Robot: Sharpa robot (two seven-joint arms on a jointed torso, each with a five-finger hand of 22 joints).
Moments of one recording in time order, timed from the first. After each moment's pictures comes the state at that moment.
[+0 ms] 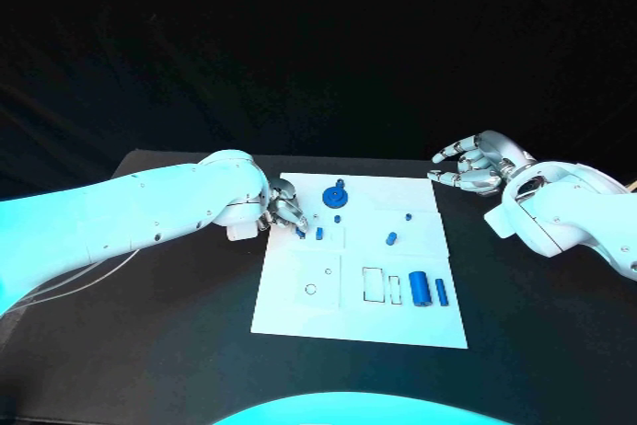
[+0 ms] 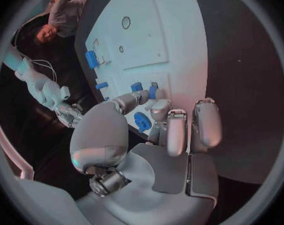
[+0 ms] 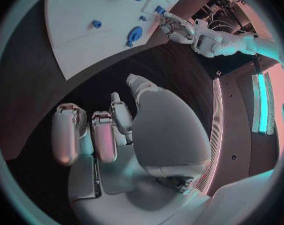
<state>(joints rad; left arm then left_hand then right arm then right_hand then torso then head) 1.30 -0.67 -0.10 1.32 -0.99 0.21 -0.52 0.96 -0.16 0.78 -0.02 0.36 0.83 0.08 0.77 0.83 1.25 -0.01 1.24 0.97 1.46 -0.07 1.54 1.29 0.08 1.36 0.03 1.42 1.26 1.34 -0.90 -0.13 1.51 -0.93 -0.50 -0.17 1.39 -0.19 0.28 0.26 0.30 0.86 0.17 0.14 0.44 1.34 0.08 1.27 1.29 1.47 0.01 1.53 1.30 0.04 1.46 0.10 1.37 1.30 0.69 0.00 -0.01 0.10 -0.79</state>
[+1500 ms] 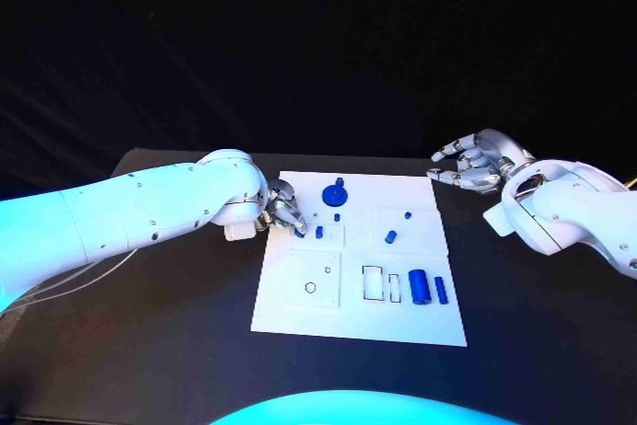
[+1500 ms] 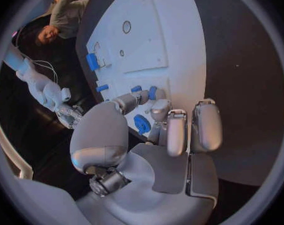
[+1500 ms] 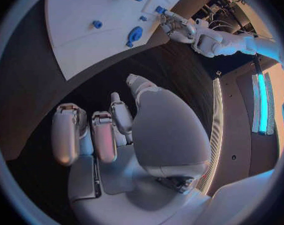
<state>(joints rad) 1.30 -0.67 -0.10 1.33 -0.98 0.23 -0.52 0.96 -0.16 0.79 -0.03 0.36 0.83 0.07 0.77 0.83 1.25 -0.01 1.24 0.98 1.46 -0.07 1.54 1.29 0.08 1.39 0.03 1.42 1.27 1.33 -0.89 -0.13 1.51 -0.93 -0.50 -0.17 1.39 -0.19 0.28 0.26 0.30 0.86 0.17 0.14 0.44 1.34 0.08 1.27 1.29 1.47 0.01 1.53 1.30 0.04 1.46 0.10 1.37 1.30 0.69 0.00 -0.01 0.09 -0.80</state>
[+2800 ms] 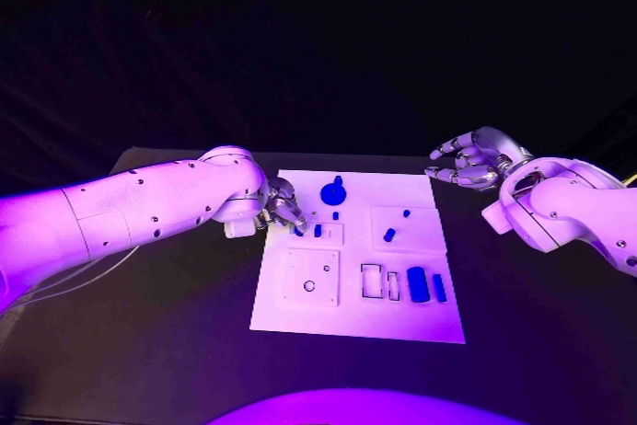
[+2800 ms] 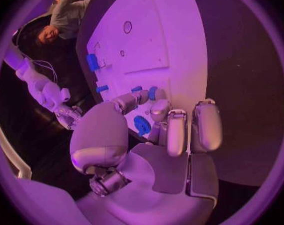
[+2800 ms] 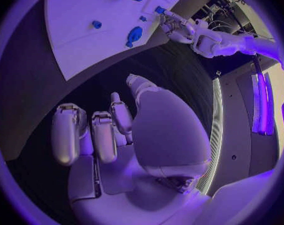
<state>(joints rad) 1.30 -0.66 -0.10 1.31 -0.98 0.25 -0.53 0.96 -0.15 0.79 -0.03 0.36 0.84 0.07 0.79 0.83 1.26 -0.01 1.24 0.99 1.46 -0.07 1.54 1.29 0.08 1.39 0.03 1.42 1.27 1.33 -0.89 -0.13 1.51 -0.93 -0.50 -0.17 1.39 -0.19 0.28 0.26 0.31 0.86 0.17 0.14 0.44 1.34 0.08 1.27 1.29 1.47 0.01 1.53 1.30 0.04 1.46 0.10 1.37 1.30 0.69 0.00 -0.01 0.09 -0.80</state>
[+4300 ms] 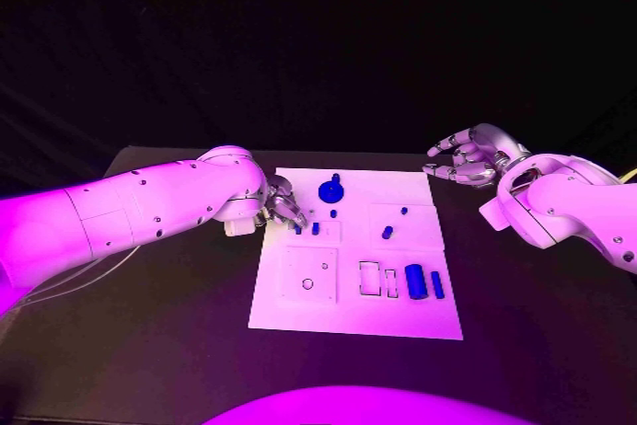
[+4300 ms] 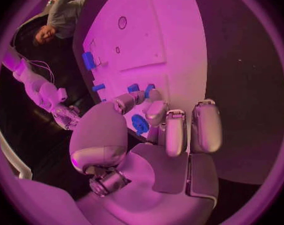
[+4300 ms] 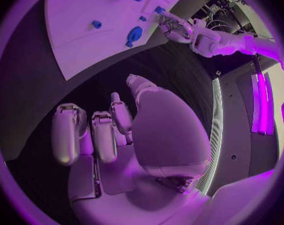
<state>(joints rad) 1.29 -0.64 -0.10 1.28 -1.00 0.23 -0.53 0.93 -0.16 0.68 0.07 0.37 0.91 0.02 0.83 0.92 1.33 -0.05 1.25 0.99 1.46 -0.09 1.54 1.29 0.08 1.40 0.02 1.42 1.27 1.33 -0.90 -0.13 1.51 -0.93 -0.50 -0.16 1.39 -0.19 0.28 0.27 0.31 0.86 0.17 0.14 0.44 1.34 0.08 1.27 1.28 1.47 0.01 1.53 1.30 0.04 1.46 0.10 1.37 1.30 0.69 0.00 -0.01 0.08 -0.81</state>
